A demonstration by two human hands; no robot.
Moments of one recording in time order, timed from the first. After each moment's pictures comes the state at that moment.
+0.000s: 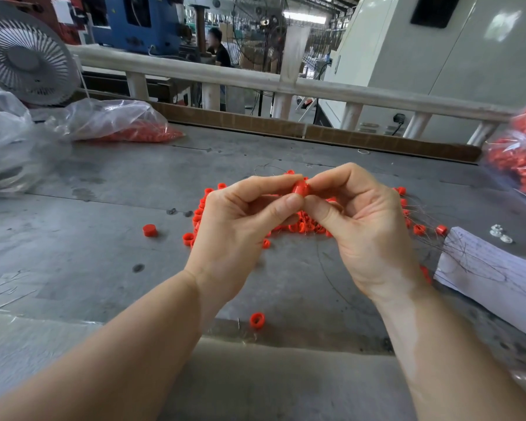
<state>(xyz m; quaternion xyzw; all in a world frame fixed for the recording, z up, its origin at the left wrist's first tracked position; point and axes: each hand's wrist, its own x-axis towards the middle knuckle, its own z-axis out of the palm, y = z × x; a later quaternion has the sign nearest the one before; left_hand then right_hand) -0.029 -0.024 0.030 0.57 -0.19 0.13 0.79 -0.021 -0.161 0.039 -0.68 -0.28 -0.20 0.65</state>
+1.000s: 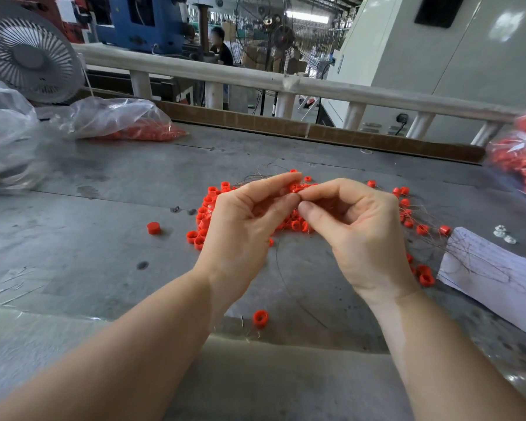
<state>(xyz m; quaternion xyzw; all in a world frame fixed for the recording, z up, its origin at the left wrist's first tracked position) -0.027 -0.027 0.026 0.61 -0.18 0.13 0.76 -0.026 -0.156 0.035 -0.74 -0.22 -0.25 0.58</state>
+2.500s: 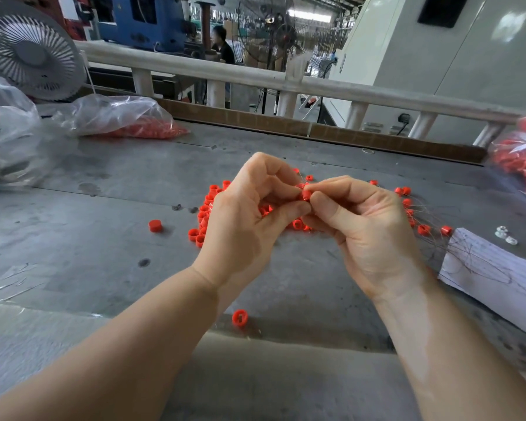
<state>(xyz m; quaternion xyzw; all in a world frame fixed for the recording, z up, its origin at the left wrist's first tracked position) -0.024 -0.023 0.027 0.68 -0.25 0.24 0.64 -0.024 -0.163 0.038 -0.62 -0.19 -0.09 0.76</state>
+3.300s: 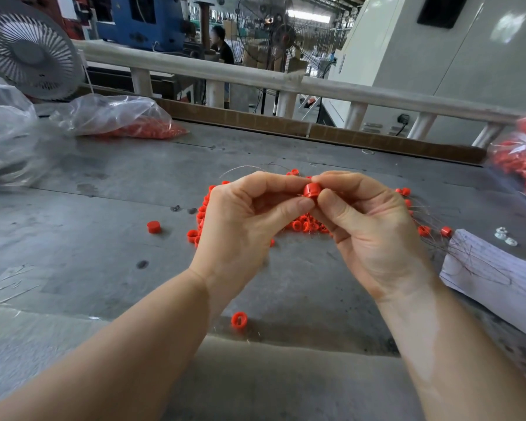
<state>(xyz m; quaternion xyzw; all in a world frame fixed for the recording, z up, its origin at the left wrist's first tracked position) -0.030 -0.027 0.030 0.60 -0.22 0.17 0.75 -0.022 -0.164 0.040 -0.55 -0.22 -0.06 0.80</state>
